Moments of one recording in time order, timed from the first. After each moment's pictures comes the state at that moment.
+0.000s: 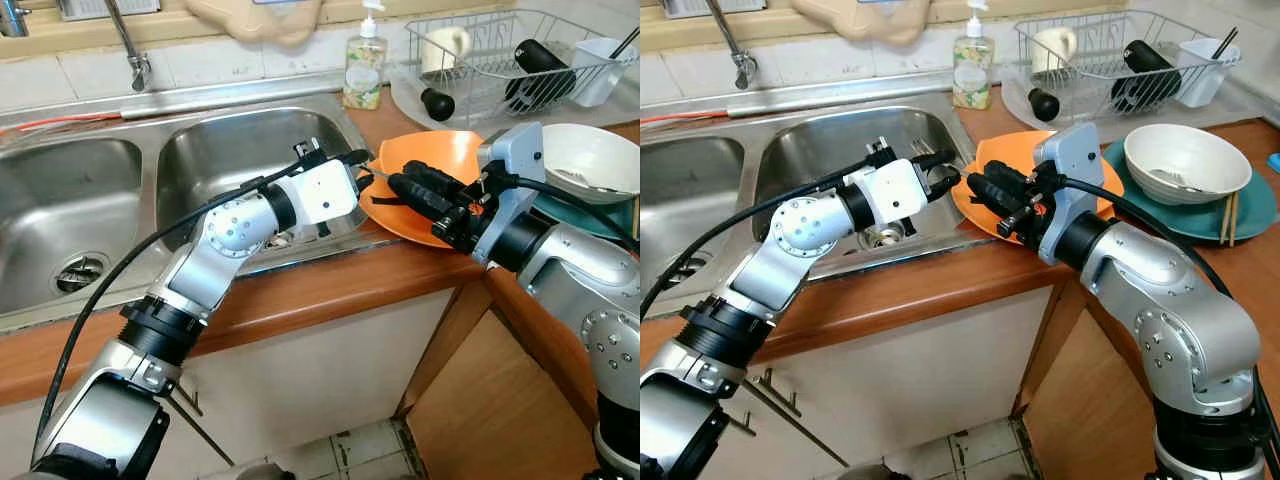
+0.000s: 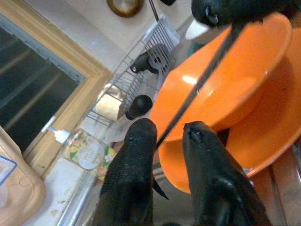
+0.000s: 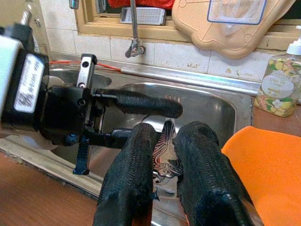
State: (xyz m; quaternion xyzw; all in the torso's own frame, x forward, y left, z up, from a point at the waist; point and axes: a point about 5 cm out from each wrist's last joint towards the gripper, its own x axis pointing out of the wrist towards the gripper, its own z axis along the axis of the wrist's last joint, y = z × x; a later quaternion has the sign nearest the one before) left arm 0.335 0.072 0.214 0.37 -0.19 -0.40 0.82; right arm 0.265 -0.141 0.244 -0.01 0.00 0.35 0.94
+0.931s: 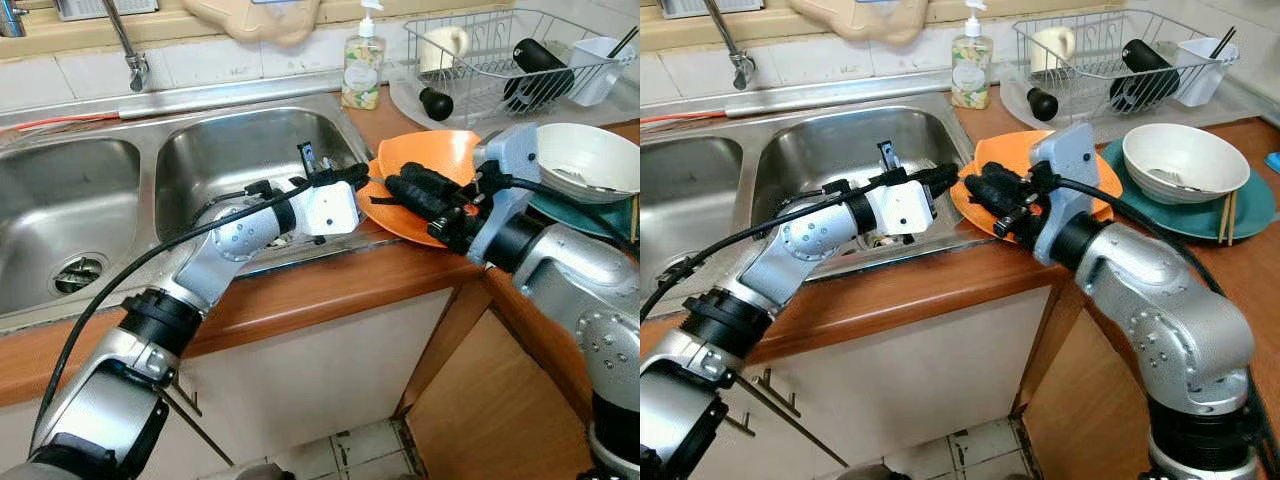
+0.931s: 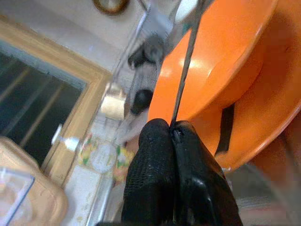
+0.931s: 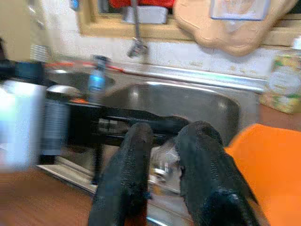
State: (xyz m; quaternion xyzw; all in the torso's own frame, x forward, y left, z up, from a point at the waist) left arm 0.345 0.077 0.207 0.46 -0.20 -0.38 0.78; right arm 0.264 -0.134 0.242 0.01 0.01 0.36 0.93
